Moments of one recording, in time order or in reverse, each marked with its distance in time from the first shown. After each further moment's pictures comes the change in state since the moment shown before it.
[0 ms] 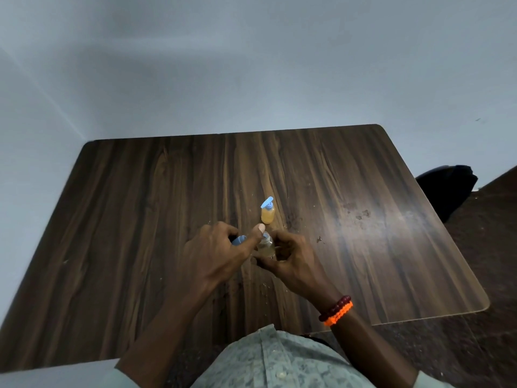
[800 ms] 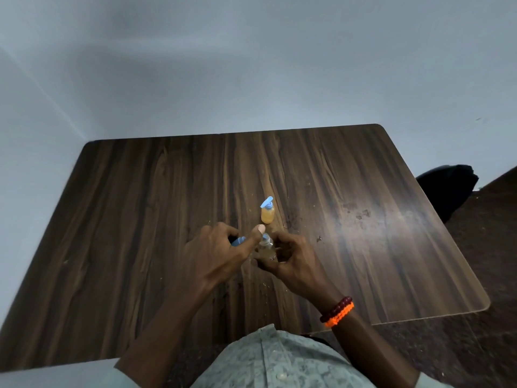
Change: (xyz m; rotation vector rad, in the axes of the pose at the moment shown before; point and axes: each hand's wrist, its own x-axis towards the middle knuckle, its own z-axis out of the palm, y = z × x) left_hand 0.000 -0.002 0.002 -0.003 -0.015 -0.011; right_hand -0.002 0.004 -0.002 0.014 -0.009 0.001
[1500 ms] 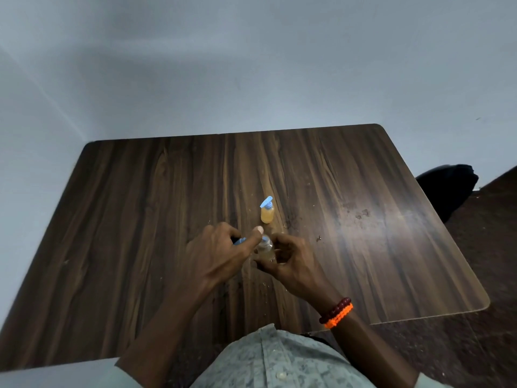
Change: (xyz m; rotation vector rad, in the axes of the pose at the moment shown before) left_hand 0.000 0.006 0.000 0.008 -0.034 -0.006; right_hand -0.003 0.002 0.002 -0.001 0.001 -0.003
